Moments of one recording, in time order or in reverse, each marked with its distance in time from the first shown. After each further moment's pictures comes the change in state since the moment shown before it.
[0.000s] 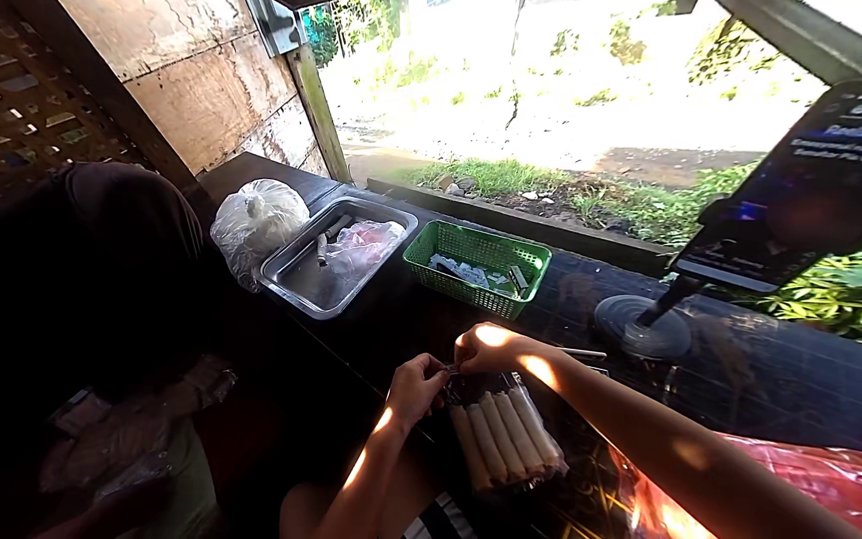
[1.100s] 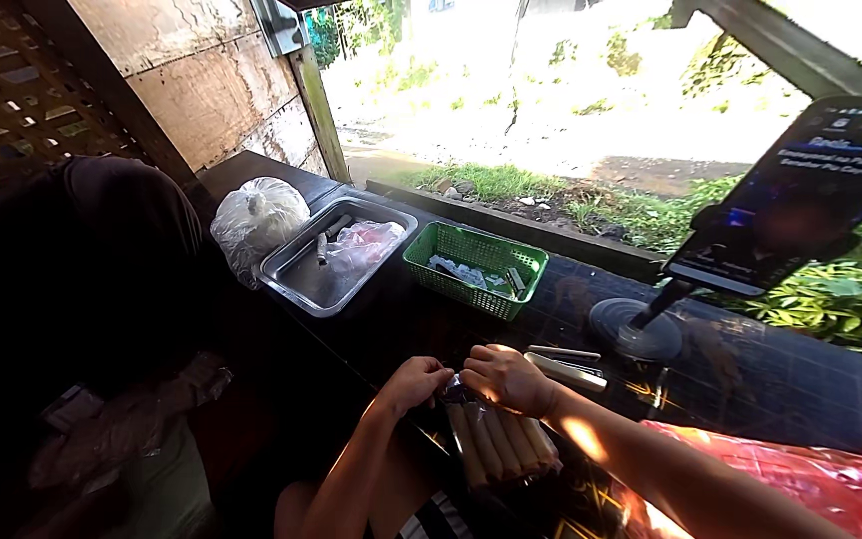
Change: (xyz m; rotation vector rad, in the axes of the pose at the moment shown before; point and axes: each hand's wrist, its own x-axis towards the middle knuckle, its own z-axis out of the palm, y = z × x) left_hand 0.008 0.012 -0.011 0.106 -0.236 -0.075; right_hand -0.007 0.045 0.068 -0.685 0.924 -0.855
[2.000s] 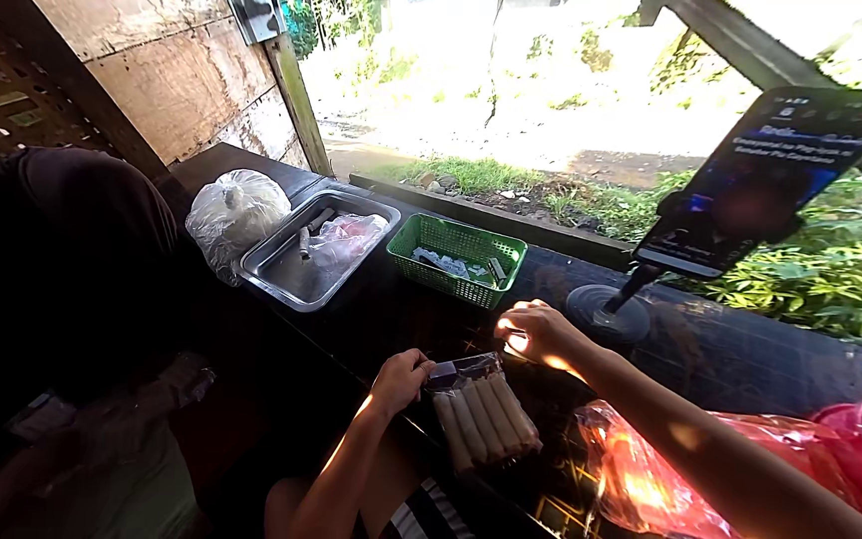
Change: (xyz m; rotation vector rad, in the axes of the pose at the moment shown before) left_hand -0.001 -0.010 0.009 0.132 0.099 0.078; right_hand -0.027 0.040 -0.062 0.285 -0.273 0.606
